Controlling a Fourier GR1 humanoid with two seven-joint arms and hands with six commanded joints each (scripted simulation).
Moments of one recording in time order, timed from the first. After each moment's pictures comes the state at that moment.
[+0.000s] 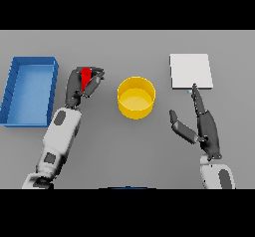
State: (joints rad) left arm -0.61 -0.02 0.12 -0.74 -0.19 0.23 -0.38; right arm 0.10 -0.04 0.13 -1.69 0.25 -0.06 -0.11
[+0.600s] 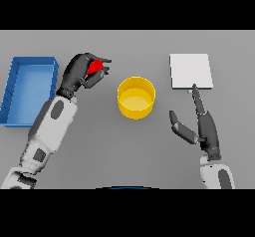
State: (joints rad) left arm -0.64 0.14 -0.17 -0.97 -0.47 0.16 -0.16; right arm 0.10 -0.05 0.13 -1.69 0.29 -0.07 -0.13
